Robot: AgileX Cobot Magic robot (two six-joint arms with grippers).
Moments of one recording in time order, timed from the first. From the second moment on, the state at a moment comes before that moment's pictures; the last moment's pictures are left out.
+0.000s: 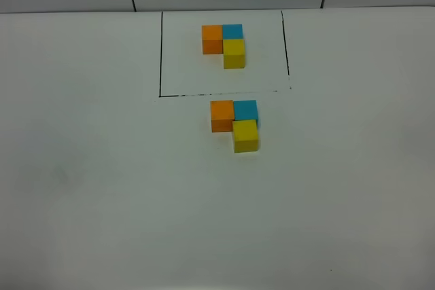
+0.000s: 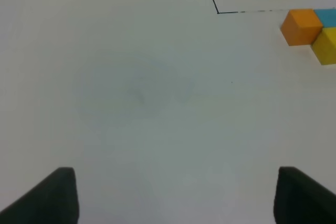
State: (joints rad) left arm -0.04 0.00 -0.50 -0.10 1.07 0.02; right arm 0.03 0.01 -0.50 0.10 1.05 0.01
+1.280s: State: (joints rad) left arm -0.04 0.00 -0.50 -0.10 1.07 0.02; right arm -0.04 0.01 -0.50 0.10 1.05 0.01
